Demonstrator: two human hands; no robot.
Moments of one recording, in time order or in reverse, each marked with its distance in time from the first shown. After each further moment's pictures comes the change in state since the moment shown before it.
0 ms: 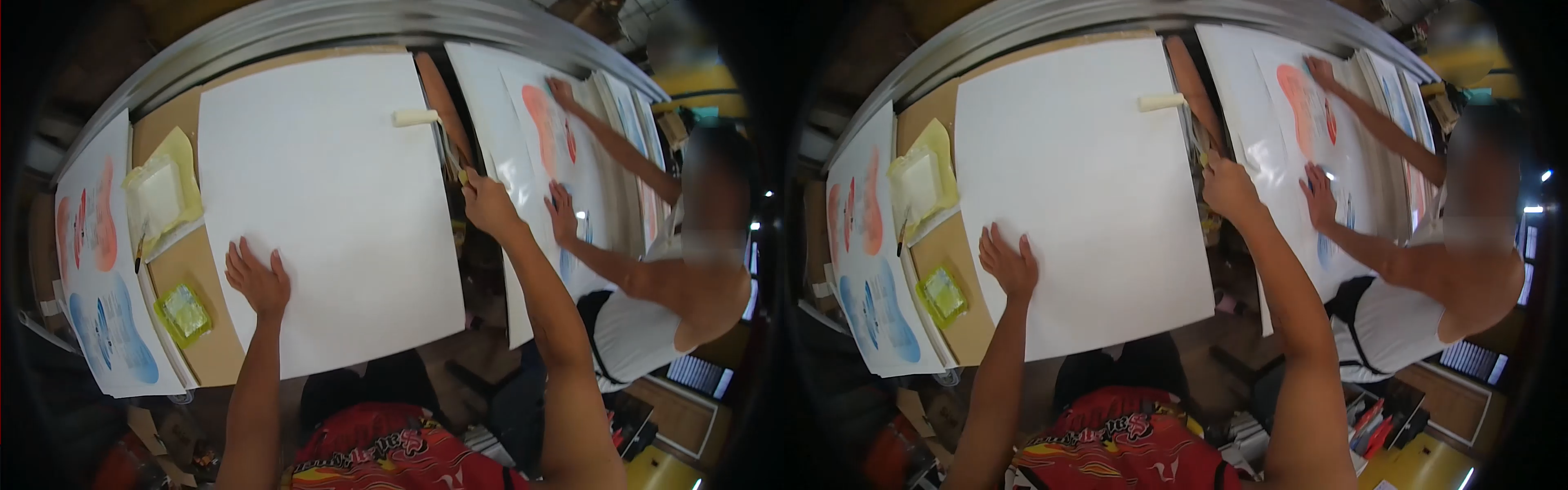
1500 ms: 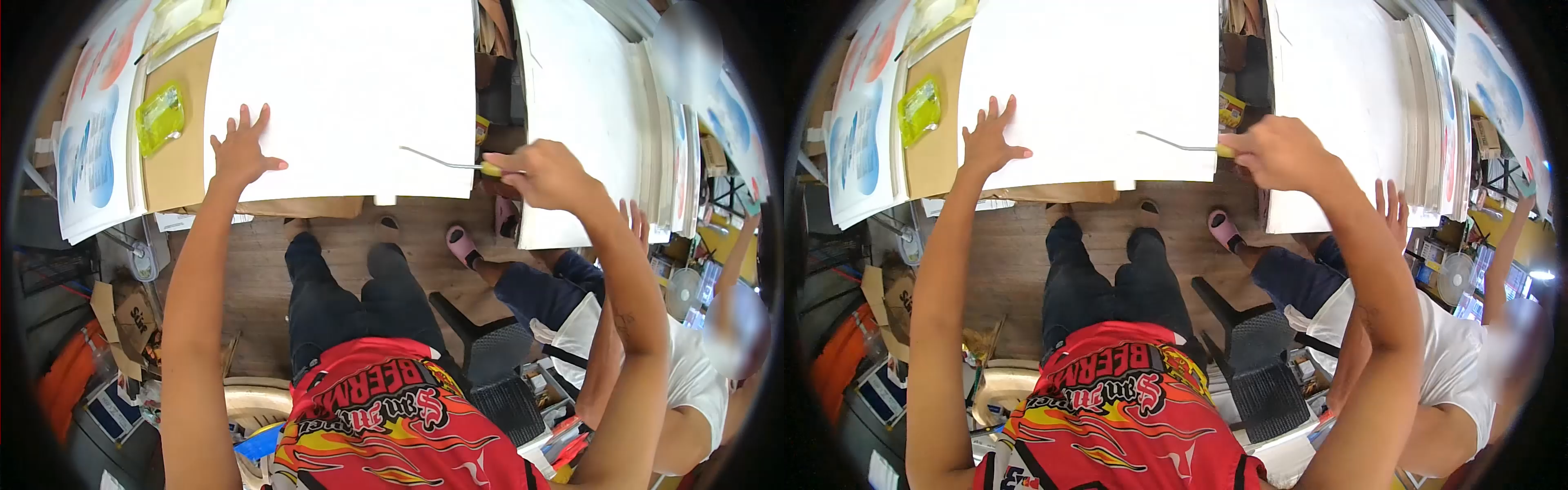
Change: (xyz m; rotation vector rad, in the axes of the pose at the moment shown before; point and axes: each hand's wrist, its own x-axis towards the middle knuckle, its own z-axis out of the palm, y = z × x) left_hand -0.121 -0.016 -0.068 0.338 -0.619 0.074; right_hand -0.209 0.026 -0.051 -0.326 -0.459 -0.710
